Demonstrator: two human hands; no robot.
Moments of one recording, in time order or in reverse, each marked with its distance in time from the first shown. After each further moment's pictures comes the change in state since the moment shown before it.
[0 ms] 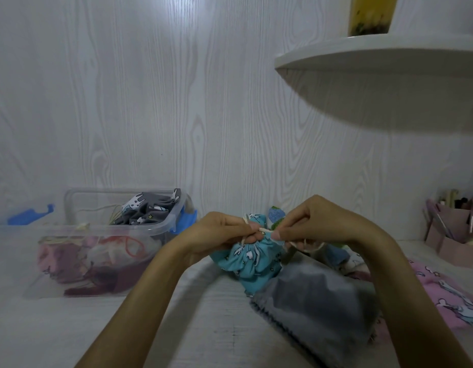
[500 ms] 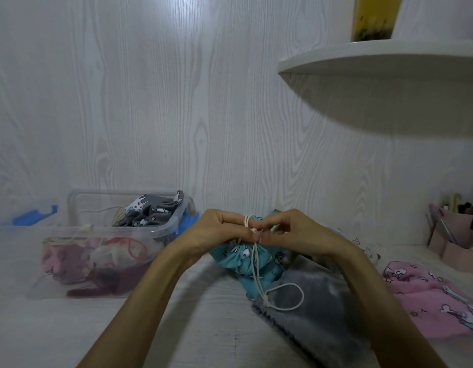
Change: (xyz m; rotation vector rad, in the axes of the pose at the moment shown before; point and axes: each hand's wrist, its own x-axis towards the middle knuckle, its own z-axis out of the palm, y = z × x) left_hand -0.005 0.005 -0.001 0.055 0.102 0.131; right_hand 0.023 0.009 0.030 0.033 0.000 -0.205
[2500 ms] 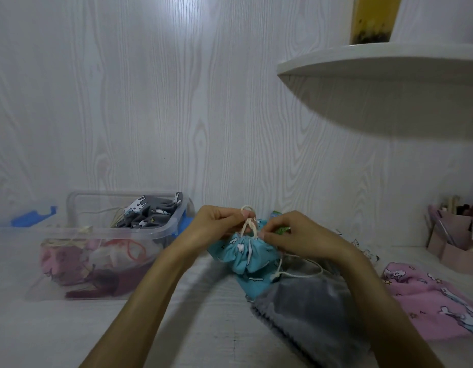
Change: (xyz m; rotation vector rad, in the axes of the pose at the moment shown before) left_hand -0.002 0.004 0.002 -0.086 0.138 0.048; right_hand 0.001 0.003 -0.002 -0.121 0.046 0.074
